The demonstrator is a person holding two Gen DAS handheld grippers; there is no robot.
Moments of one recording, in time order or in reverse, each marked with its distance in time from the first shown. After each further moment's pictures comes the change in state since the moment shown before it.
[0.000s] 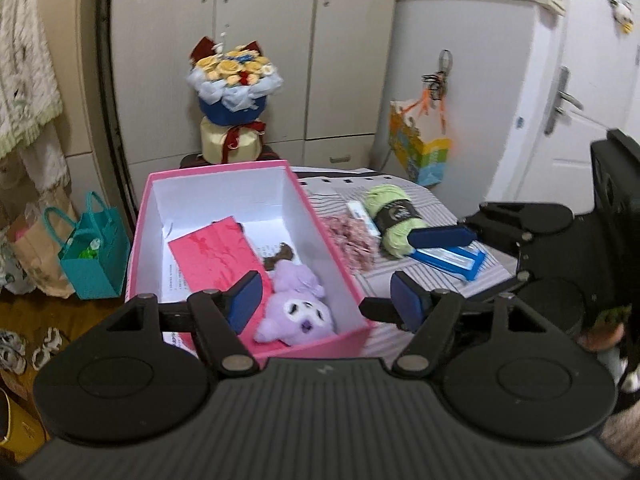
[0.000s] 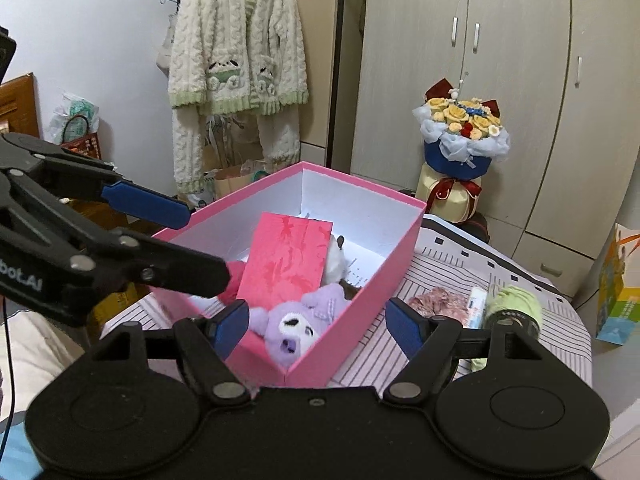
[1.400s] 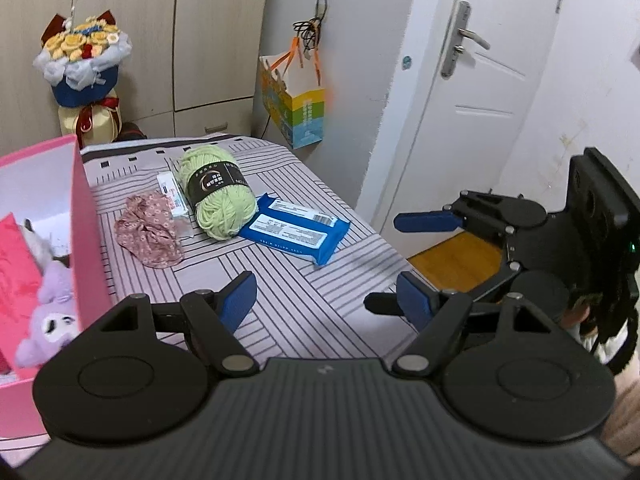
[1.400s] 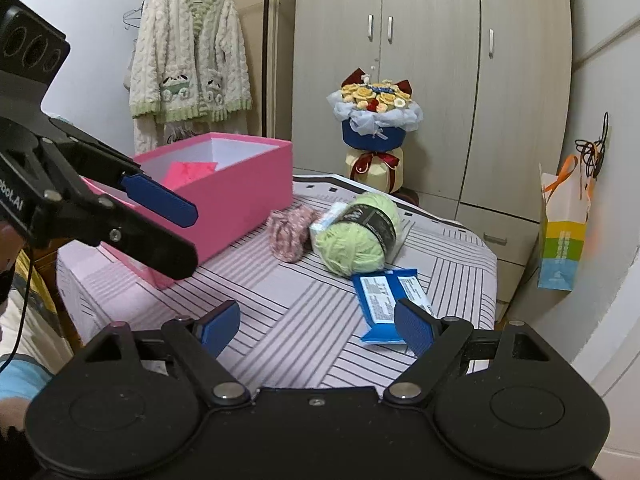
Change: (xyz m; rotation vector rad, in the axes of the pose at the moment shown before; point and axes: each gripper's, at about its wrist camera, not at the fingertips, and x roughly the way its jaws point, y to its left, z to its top) left arm 0.109 -0.141 -0.013 0.082 0.099 -0.278; right arm -0.060 -0.142 -0.144 0.066 -0.068 -0.068
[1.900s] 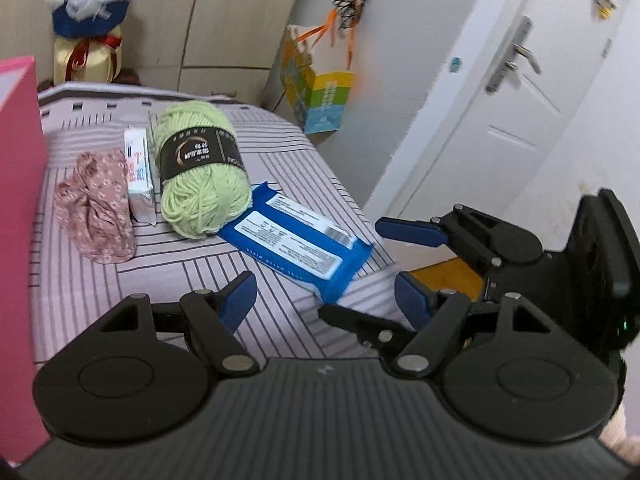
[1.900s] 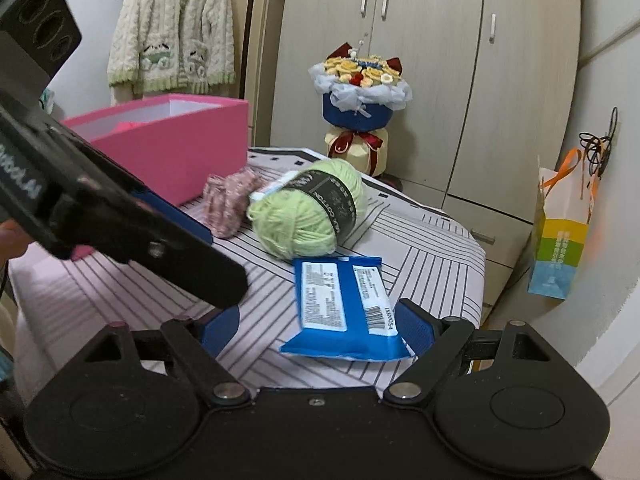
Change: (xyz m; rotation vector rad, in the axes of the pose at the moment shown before) left arm 0.104 0.026 0.012 -0.213 0.034 -0.030; right arm 0.075 -0.043 -0.008 -0.077 0.054 -0.047
